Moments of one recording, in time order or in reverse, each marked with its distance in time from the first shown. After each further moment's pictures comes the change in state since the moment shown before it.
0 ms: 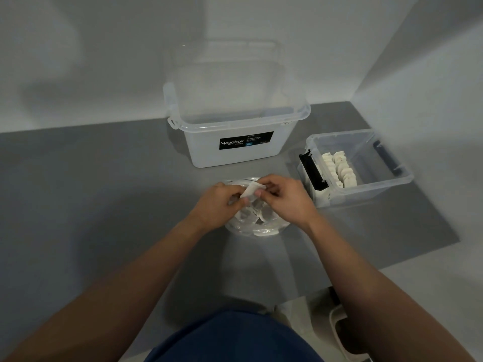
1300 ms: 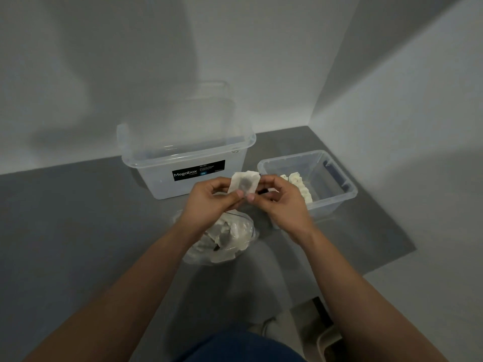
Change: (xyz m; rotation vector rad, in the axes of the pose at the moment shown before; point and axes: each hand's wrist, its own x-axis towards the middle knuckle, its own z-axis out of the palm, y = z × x) left_hand 0.046 0.131 0.001 -0.796 0.148 -0.226; right_hand -0.029 0.002 -0.097 0.515 0.224 0.044
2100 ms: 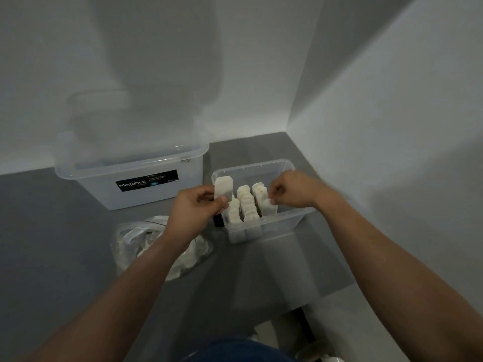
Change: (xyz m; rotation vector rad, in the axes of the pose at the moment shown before) left_hand 0.030 0.000 0.107 0.098 0.145 -0.017; right_hand 0.109 0.028 -0.177 -1.081 -0.494 -0.022
